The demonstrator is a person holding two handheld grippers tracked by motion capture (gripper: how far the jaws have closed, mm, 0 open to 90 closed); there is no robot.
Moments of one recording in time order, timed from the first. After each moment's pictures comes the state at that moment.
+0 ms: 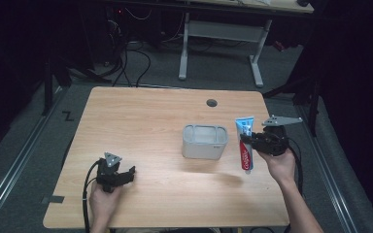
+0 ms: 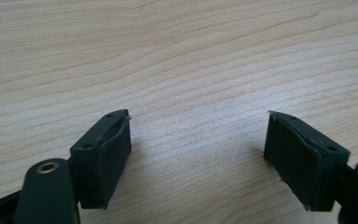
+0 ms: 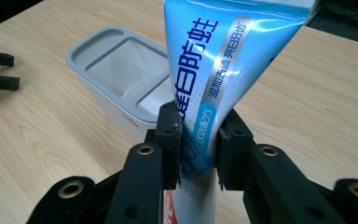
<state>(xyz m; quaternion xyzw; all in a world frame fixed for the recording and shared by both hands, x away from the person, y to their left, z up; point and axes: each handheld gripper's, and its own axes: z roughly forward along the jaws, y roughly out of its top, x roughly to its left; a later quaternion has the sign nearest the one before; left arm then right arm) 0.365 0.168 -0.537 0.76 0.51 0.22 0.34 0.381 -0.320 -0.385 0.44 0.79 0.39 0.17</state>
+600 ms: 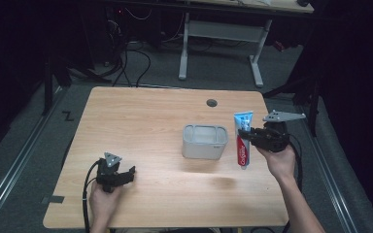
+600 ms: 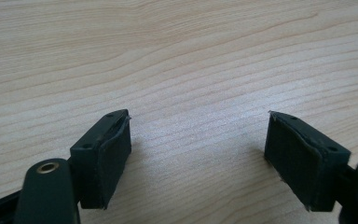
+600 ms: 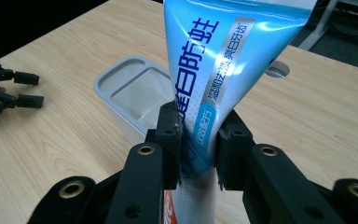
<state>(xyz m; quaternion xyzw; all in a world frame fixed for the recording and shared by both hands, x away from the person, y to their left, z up) 0.365 0.168 -0.537 0.76 0.51 0.22 0.34 0.379 -0.312 -0.364 0.42 0.79 0.42 0.17</state>
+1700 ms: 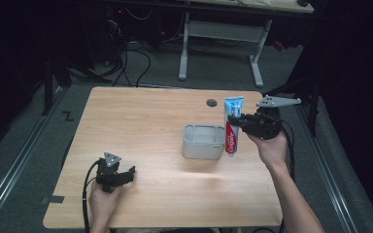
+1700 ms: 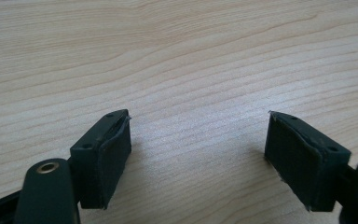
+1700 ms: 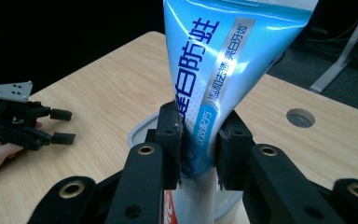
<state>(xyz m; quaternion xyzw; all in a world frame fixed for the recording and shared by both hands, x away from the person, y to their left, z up) 0.365 0.169 -0.537 0.76 0.52 0.22 0.34 0.396 -0.282 -0.329 0.38 0.78 0.47 0.16</state>
